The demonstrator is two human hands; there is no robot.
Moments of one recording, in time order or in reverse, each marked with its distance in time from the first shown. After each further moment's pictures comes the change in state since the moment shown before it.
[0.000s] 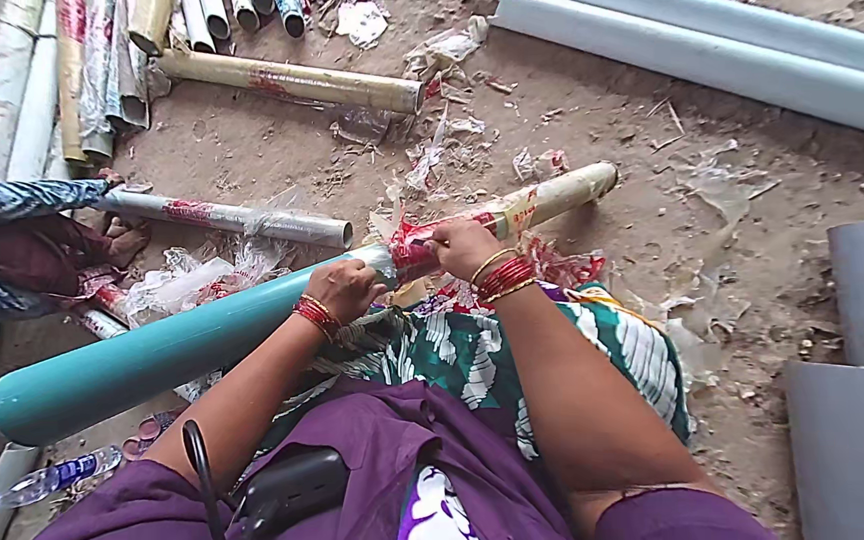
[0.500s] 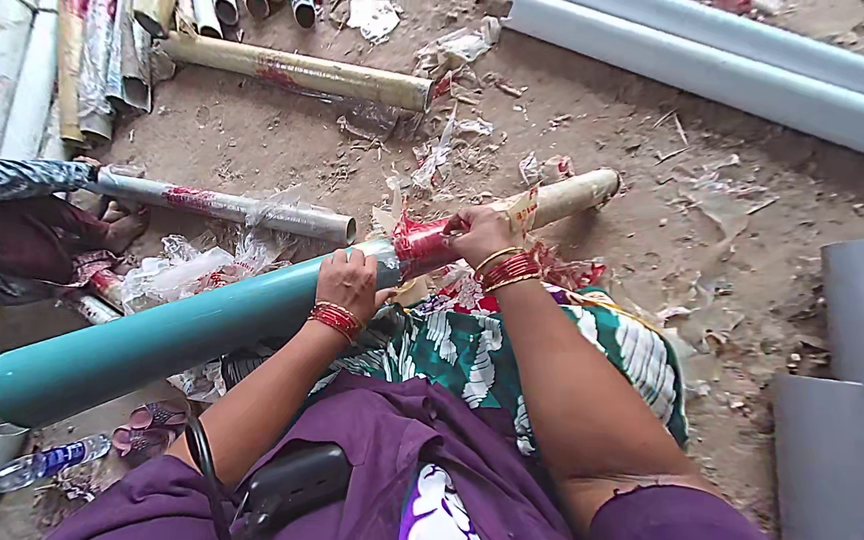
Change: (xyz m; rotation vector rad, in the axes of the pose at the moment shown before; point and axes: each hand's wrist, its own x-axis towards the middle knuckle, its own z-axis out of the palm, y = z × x) left_hand 0.003 0.024 -0.004 0.117 -0.112 -0.319; right_hand 0.015 0.008 0.007 0.204 0.206 0.163
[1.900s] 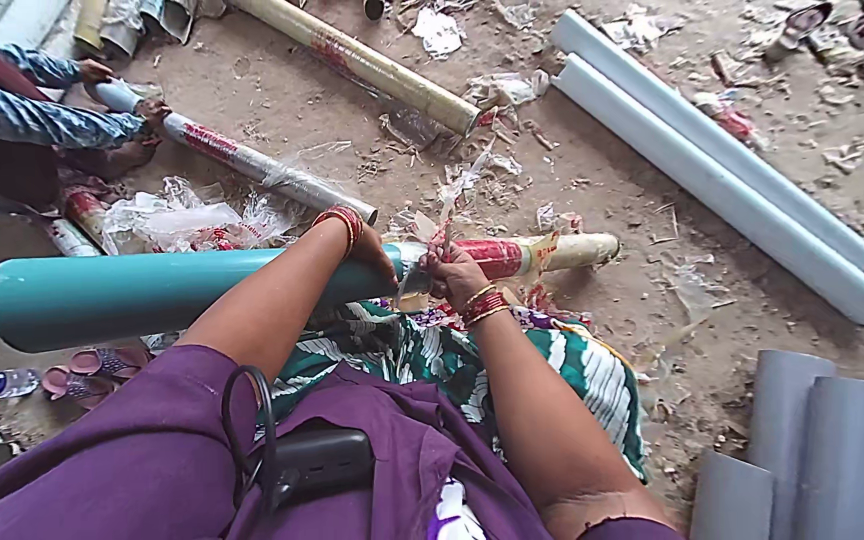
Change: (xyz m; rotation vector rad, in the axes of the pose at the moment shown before) left_hand 0.069 -0.086 -0.016 -0.473 -0.775 -0.243; right_hand -0.004 -0.022 0.085 1.053 -0.335 -0.043
